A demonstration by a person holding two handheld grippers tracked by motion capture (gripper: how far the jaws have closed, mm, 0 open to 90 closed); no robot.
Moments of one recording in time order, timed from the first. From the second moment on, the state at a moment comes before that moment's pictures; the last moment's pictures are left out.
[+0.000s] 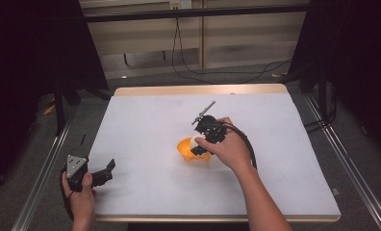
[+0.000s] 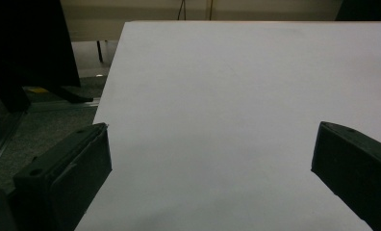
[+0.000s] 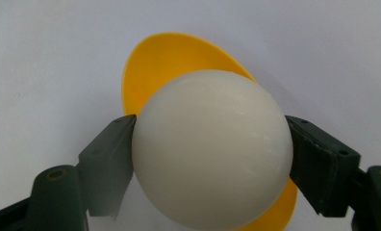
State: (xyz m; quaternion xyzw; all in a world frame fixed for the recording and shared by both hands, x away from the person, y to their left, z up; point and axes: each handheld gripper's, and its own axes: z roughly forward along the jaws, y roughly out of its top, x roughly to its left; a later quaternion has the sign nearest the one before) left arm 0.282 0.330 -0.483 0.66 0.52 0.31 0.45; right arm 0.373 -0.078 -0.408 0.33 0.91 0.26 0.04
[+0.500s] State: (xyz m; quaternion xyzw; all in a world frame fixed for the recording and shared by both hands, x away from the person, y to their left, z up) left arm 0.282 0.330 -0.483 0.66 0.52 0.31 0.45; right arm 0.375 -0.074 -0.415 0.33 0.91 0.25 0.04
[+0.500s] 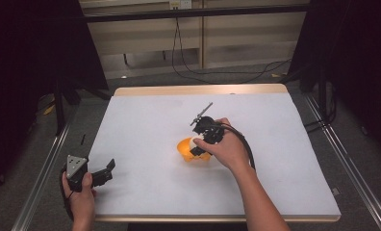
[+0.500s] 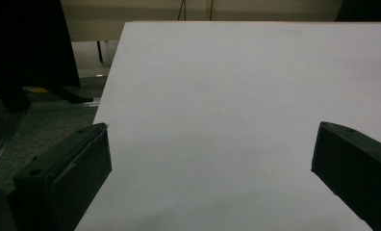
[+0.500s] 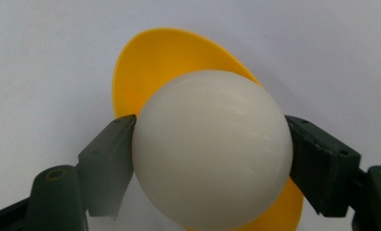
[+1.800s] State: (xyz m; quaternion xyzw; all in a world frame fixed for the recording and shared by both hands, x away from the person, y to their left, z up) left arm 0.282 0.330 -0.483 0.66 0.52 0.32 0.45; right arm 0.347 -0.157 -0.407 0.40 0.86 0.29 0.12
